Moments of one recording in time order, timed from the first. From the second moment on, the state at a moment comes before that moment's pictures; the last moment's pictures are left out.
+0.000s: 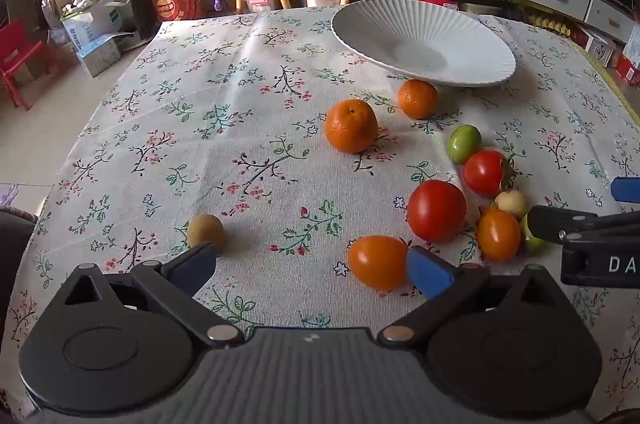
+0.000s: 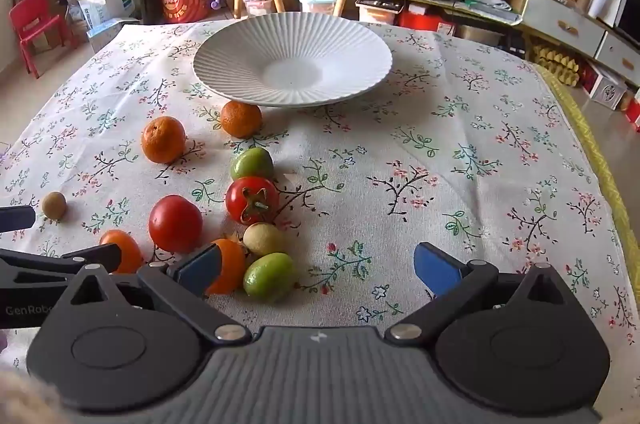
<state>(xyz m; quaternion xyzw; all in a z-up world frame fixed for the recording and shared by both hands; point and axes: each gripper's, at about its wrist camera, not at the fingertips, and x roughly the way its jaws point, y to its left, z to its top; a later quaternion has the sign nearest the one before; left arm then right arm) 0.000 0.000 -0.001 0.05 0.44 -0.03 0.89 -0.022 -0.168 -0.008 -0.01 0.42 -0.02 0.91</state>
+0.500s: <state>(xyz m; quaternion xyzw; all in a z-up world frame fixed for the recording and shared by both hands) 0.003 0.002 -0.002 0.05 0.46 -0.02 0.89 -0.023 -0.163 -0.010 -0.01 0.44 0.00 0.90</state>
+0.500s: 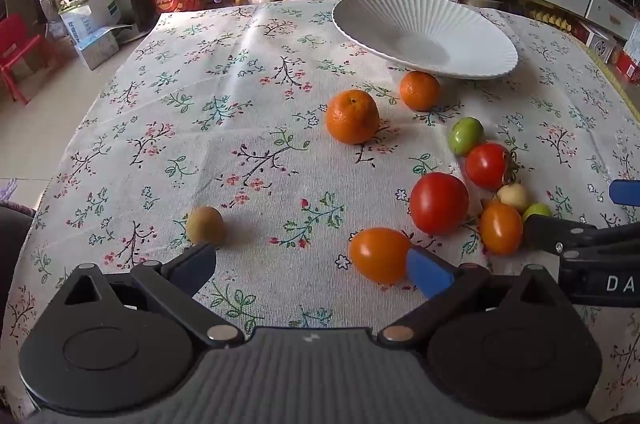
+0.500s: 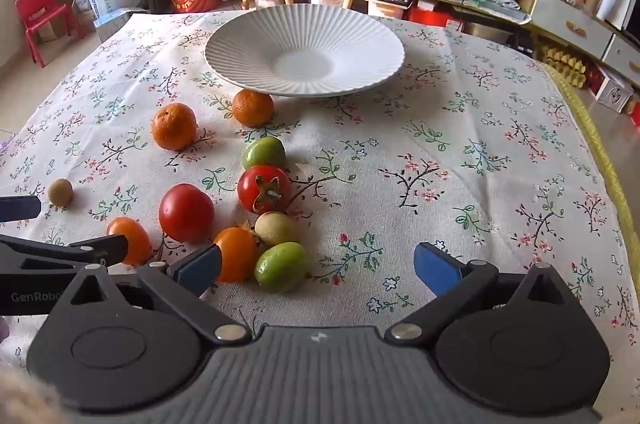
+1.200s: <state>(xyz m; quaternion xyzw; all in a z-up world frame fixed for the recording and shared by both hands) 0.001 0.002 -0.004 0.05 0.46 -0.02 0.89 -0.023 -0.163 -0.011 -0.01 0.45 0.01 0.89</state>
